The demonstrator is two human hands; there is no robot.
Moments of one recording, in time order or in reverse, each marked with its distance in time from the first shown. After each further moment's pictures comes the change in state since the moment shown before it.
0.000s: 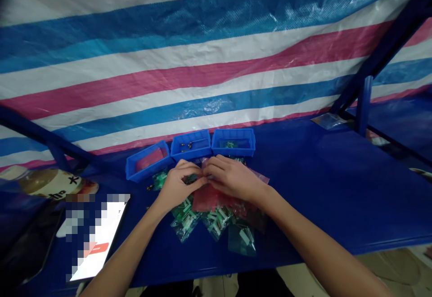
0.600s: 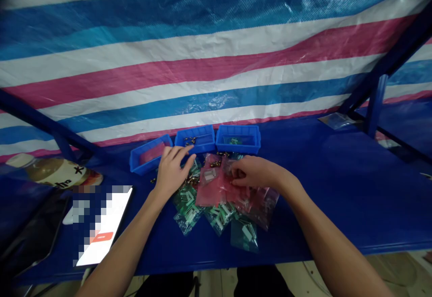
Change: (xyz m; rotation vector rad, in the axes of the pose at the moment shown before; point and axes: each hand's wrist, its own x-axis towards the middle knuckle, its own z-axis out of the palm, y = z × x) left_hand 0.001 -0.032 -0.008 0.504 0.200 0.042; right_hand -0.010 0.031 -0.023 0.104 -0.529 0.363
